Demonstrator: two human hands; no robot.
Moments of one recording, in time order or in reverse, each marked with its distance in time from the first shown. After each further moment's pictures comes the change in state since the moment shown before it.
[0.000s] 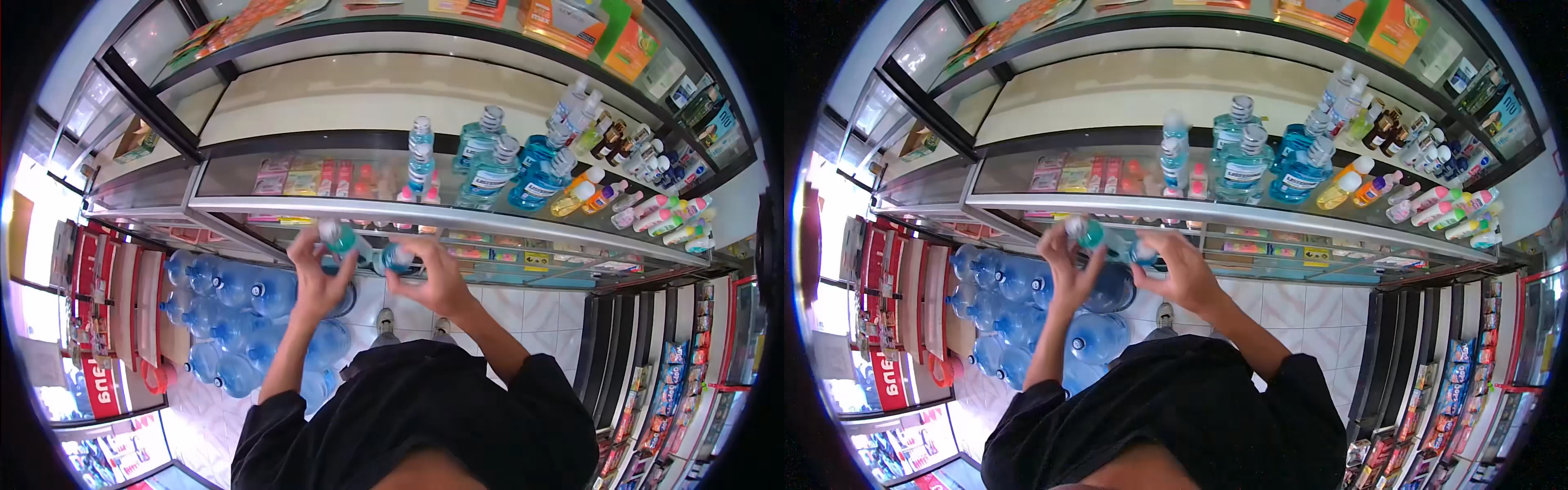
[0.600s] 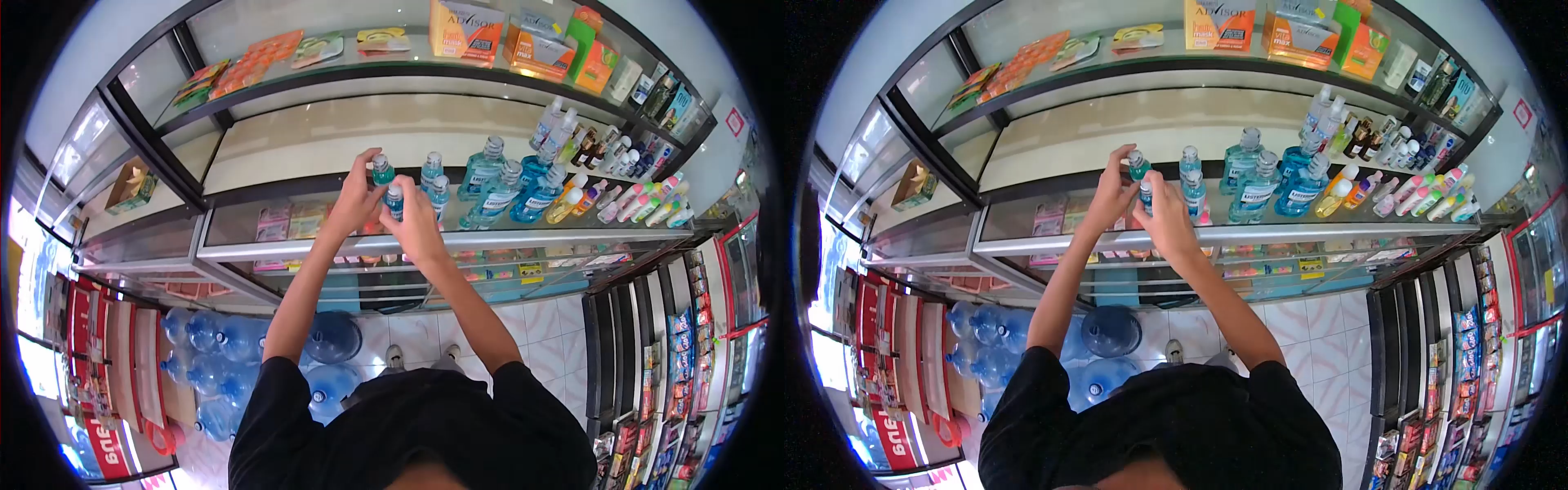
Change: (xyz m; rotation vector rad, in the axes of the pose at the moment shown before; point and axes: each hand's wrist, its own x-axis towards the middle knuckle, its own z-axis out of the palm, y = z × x) left_hand 0.177 -0.075 0.035 -0.195 -0.345 0.103; right_hand 0.106 0.042 0.076 -0.284 0.210 0.207
